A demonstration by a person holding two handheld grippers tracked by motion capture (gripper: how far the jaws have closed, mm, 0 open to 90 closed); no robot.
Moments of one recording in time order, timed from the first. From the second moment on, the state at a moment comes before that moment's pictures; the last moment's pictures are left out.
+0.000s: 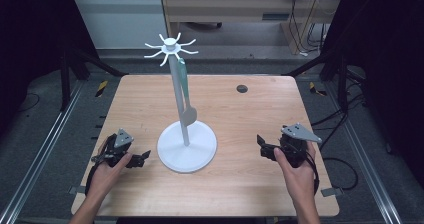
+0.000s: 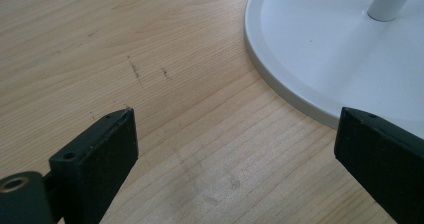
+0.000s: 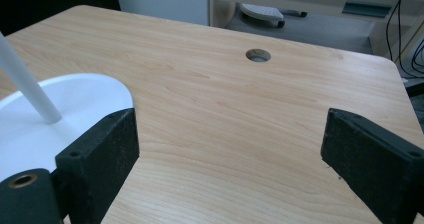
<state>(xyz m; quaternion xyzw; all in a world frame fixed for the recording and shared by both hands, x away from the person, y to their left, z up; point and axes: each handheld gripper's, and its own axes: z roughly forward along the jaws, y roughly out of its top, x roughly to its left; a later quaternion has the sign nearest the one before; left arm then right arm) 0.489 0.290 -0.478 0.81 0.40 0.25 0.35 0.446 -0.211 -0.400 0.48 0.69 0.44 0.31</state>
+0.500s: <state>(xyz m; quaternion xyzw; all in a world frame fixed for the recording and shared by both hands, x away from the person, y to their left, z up) 0.489 0.292 -0.478 0.81 0.40 0.25 0.34 0.465 -0.209 -0.434 0.50 0.70 0.41 0.29</state>
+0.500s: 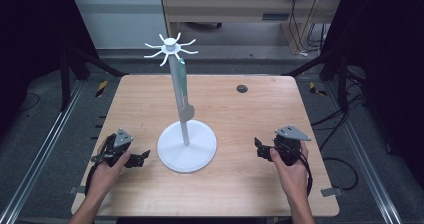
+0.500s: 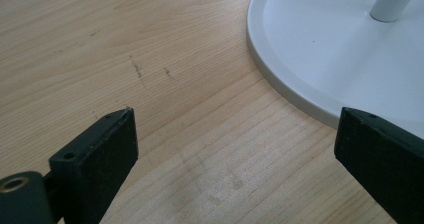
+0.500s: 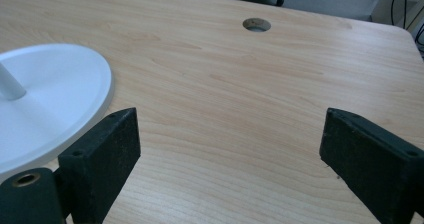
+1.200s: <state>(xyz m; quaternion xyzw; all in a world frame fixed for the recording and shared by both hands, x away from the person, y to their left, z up) 0.490 0.292 -0.478 0.81 0.40 0.25 0.34 0.476 -0.206 -0.469 0.50 0.73 0.38 0.27</state>
